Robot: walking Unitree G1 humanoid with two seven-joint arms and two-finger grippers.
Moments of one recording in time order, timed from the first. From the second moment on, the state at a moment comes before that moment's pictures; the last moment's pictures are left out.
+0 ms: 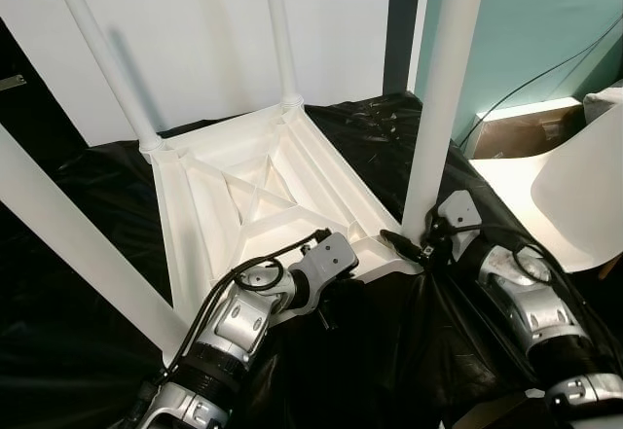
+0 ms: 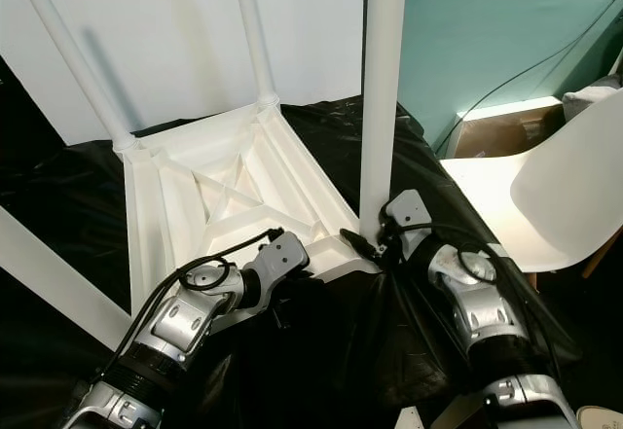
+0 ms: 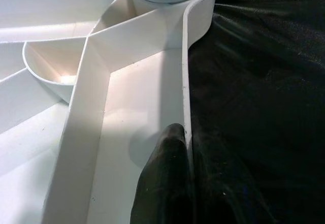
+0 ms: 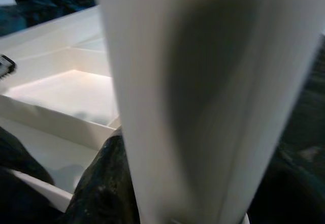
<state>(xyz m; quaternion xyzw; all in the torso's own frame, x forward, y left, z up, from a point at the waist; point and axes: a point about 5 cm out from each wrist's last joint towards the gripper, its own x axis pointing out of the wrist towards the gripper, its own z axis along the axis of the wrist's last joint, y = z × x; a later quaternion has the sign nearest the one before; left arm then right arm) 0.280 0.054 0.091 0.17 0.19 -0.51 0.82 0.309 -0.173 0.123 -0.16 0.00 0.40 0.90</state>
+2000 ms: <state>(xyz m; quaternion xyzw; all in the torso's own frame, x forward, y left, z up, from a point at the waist) 0.278 0.056 0.093 0.18 0.18 -0.51 0.82 0.280 -0.156 0.109 -0.07 -0.07 0.17 0.98</state>
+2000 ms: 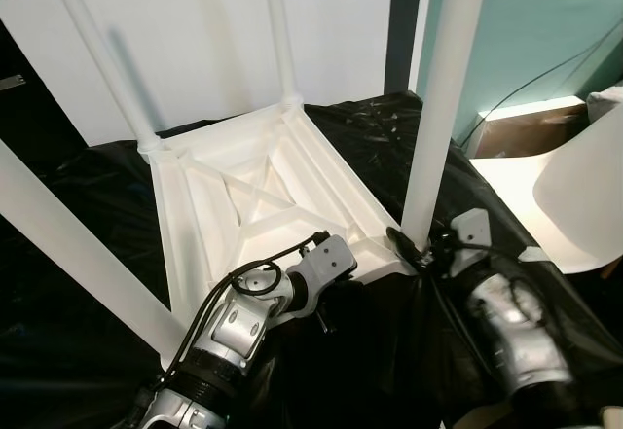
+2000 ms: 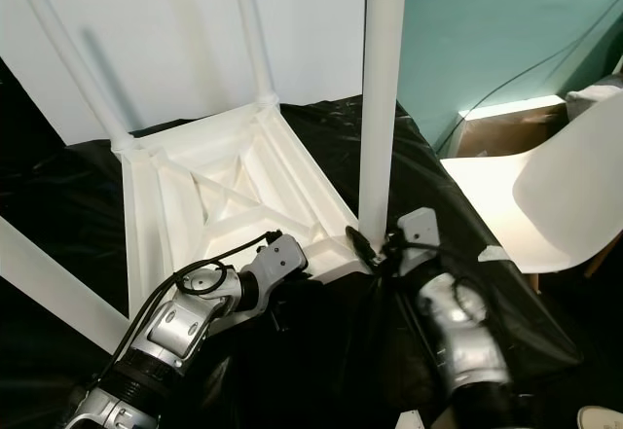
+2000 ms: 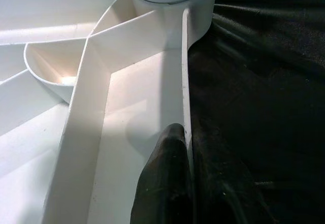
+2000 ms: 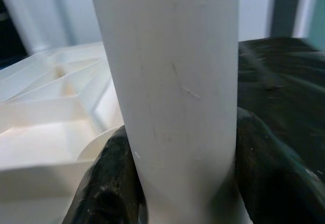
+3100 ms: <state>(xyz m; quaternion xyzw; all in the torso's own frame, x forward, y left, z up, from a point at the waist) 0.280 0.053 0.093 0.17 0.19 -0.51 0.82 0.296 -0.174 0.133 -0.11 -0.02 0.38 0.92</state>
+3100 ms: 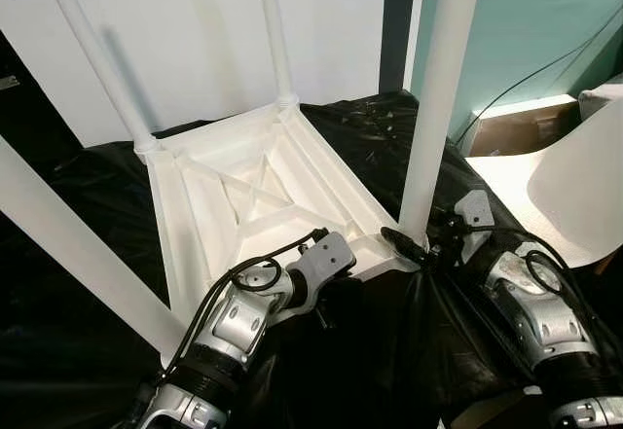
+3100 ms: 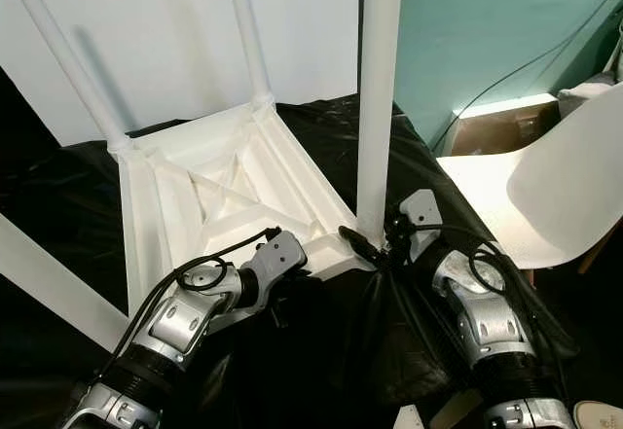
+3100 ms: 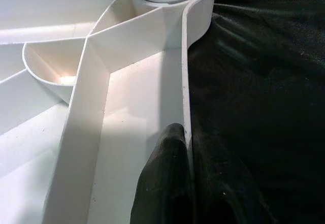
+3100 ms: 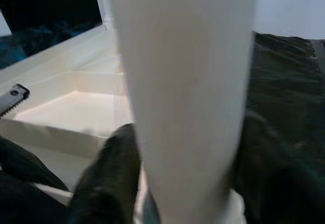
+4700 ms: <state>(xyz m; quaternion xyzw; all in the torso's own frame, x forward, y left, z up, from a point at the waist) 0.277 0.056 0.093 0.18 0.18 -0.51 0.82 0.311 -0.163 0.136 -0.12 0.02 0.40 0.91</state>
